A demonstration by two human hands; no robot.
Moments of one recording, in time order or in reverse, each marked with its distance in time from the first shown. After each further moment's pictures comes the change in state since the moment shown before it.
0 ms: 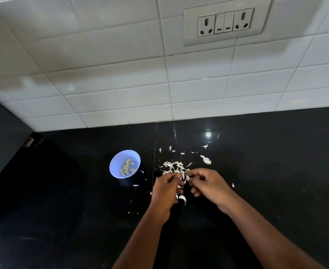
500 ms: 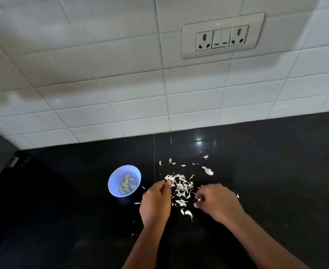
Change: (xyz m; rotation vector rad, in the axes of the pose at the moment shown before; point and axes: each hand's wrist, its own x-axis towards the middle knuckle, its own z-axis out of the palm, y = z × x) left_hand 0.019 0.003 -0.037 0.503 0.262 0.166; right_hand -0.006 -0.019 0.007 -0.921 0.082 -0.015
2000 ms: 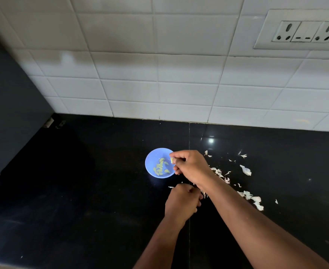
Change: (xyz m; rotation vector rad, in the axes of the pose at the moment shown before) left_hand 0.001 -0.042 -0.039 -0.321 -0.404 -0.155; right_hand 0.074 -0.170 0.044 0.778 -0.021 -0.110
